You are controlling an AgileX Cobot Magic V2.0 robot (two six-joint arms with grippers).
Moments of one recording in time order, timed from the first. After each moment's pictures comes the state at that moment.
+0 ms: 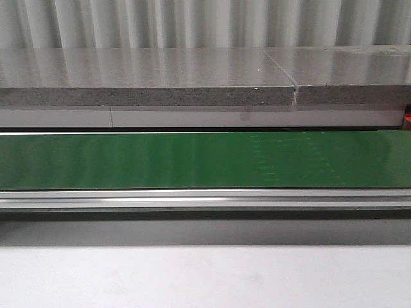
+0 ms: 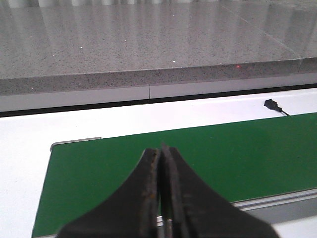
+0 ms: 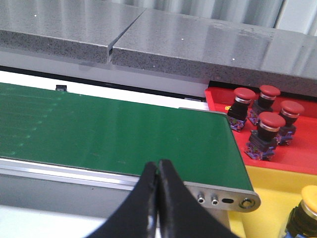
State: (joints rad) left arm -0.12 0.35 -0.42 -0.34 0.39 0.28; right arm -0.04 -0.01 0.03 0.06 0.16 -0.13
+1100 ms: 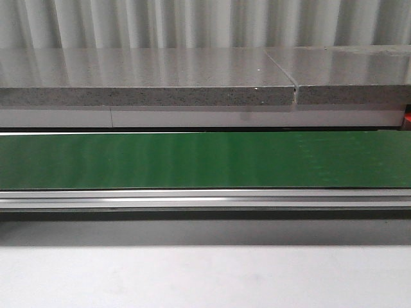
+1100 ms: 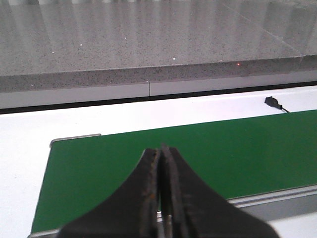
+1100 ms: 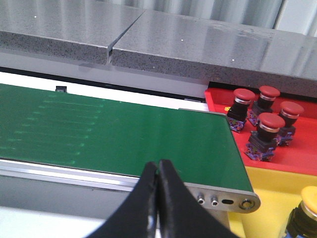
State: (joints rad) left arm -0.12 0.35 -0.40 -0.34 0.39 0.28; right arm -0.04 -0.01 0.03 0.06 0.15 -0.13
